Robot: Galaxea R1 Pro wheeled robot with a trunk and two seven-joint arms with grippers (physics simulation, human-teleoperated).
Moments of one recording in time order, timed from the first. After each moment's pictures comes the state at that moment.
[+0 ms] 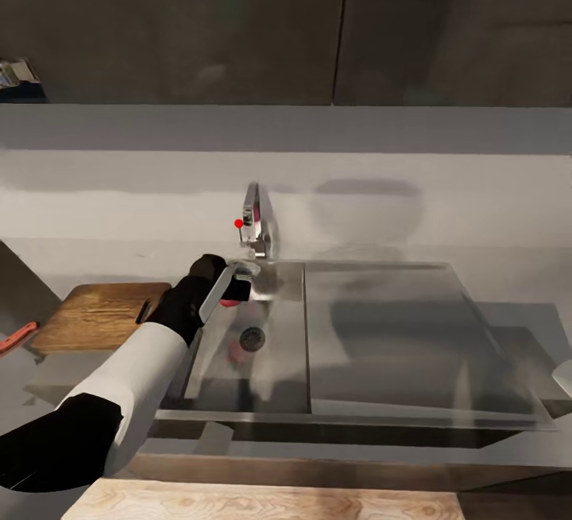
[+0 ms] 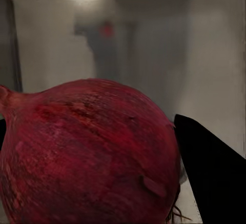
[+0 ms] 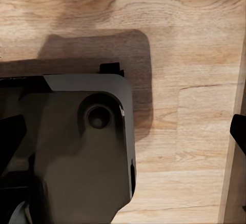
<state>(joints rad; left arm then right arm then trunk) -1.08 -0.10 -0.25 -0.76 0.23 1.00 0.17 -0.34 -0.11 -0.24 -0.02 0.16 -0.09 0.11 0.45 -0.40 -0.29</state>
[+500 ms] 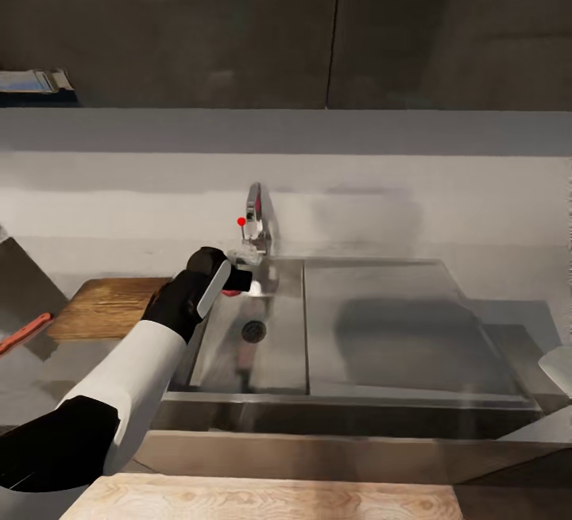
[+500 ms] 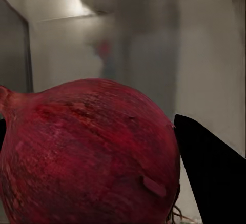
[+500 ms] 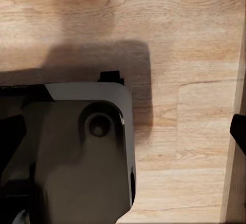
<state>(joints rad) -1.08 -0.10 -0.25 -0.84 0.24 1.01 0.17 -0.34 -0.11 -0.24 -0.02 0.16 -0.09 0.11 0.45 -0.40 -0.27</state>
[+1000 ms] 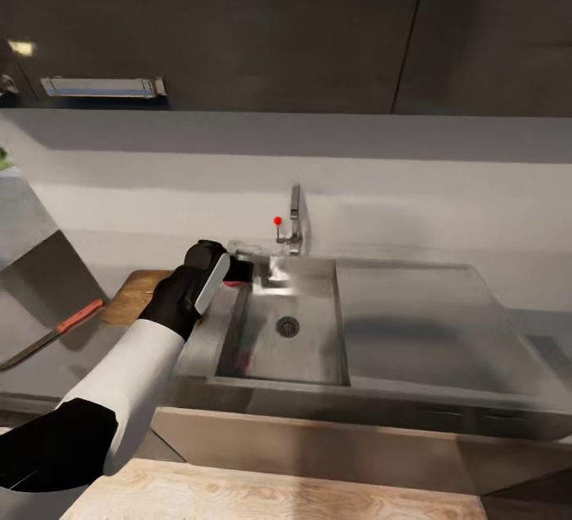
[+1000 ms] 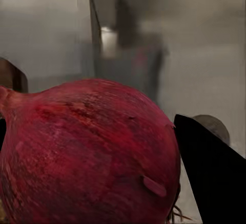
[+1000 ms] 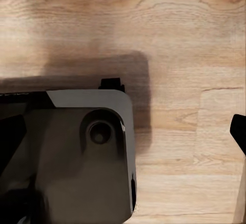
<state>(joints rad) -1.08 -0.10 -0.25 -0.92 0.24 1.01 0.17 -0.34 -0.11 -0.24 -0.02 0.16 -0.09 0.11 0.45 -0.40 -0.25</state>
